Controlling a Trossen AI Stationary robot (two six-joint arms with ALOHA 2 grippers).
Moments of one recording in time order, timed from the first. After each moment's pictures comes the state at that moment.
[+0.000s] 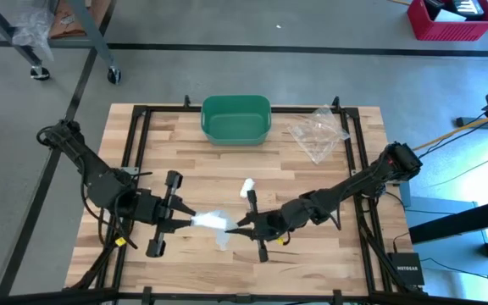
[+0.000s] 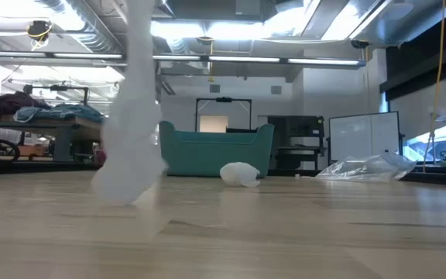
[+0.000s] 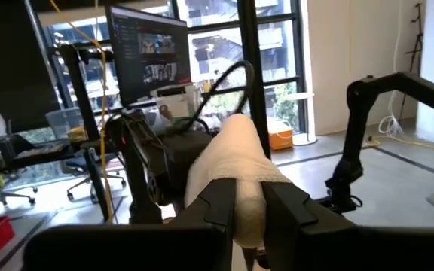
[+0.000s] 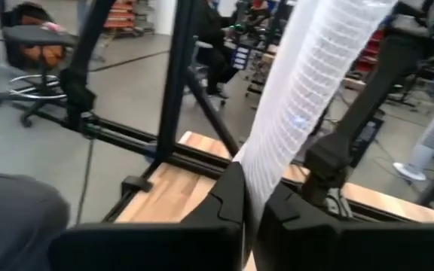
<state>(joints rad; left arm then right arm) -0.72 1.19 1.22 0.13 -0.57 0.21 0.46 1.69 1.22 0.40 0.24 -0.21</state>
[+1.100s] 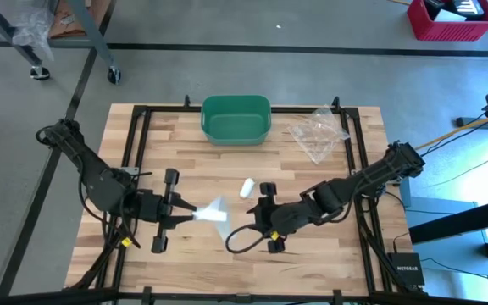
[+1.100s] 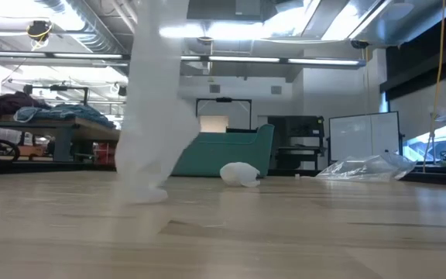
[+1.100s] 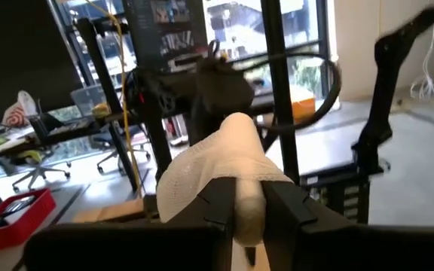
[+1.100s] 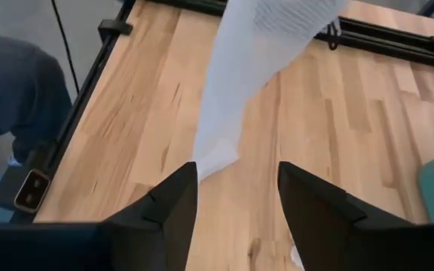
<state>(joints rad) -0.73 1.18 1.22 0.00 -0.66 0.21 0.48 1.67 1.56 -0.63 0.33 0.13</state>
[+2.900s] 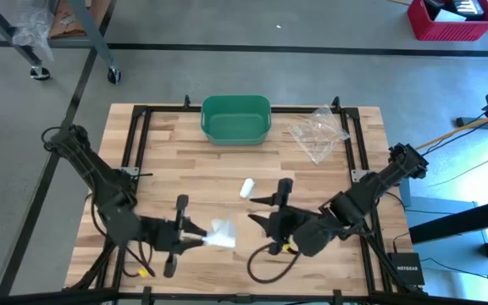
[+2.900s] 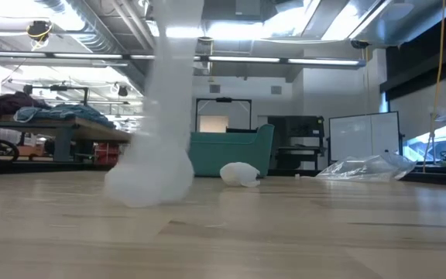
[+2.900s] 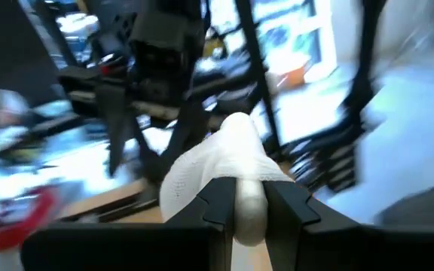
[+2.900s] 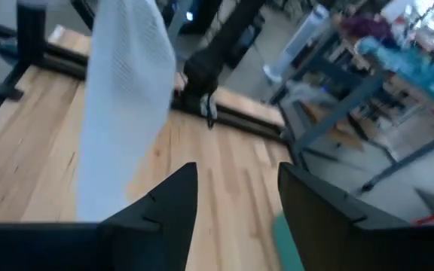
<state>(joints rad) -0.80 1.33 1.22 0.04 -0.70 0.23 0.61 1.66 1.67 -0.56 0.85 -0.07</state>
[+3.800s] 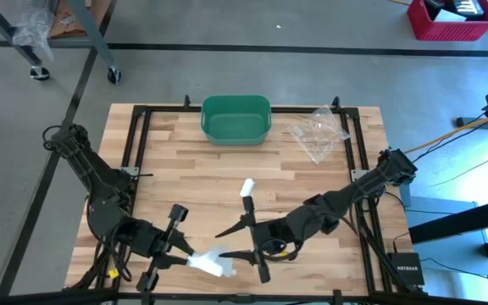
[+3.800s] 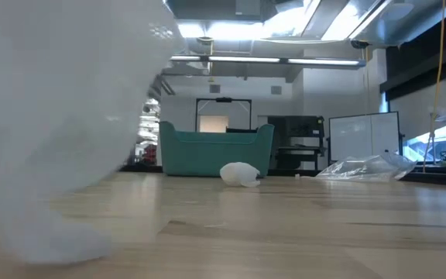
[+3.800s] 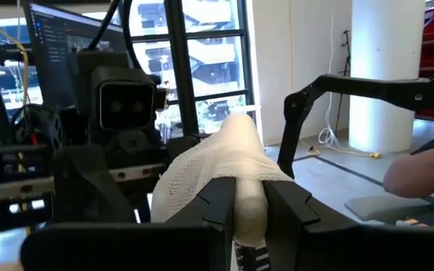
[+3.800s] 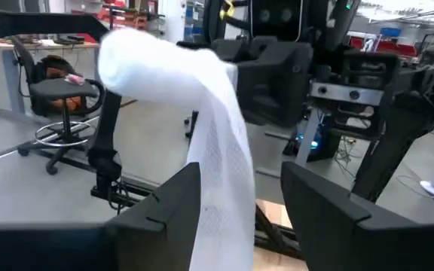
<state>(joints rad) -0.84 1.33 1.22 0.30 -0.50 0.18 0.53 1.77 1.67 0.11 0.28 -0.14</state>
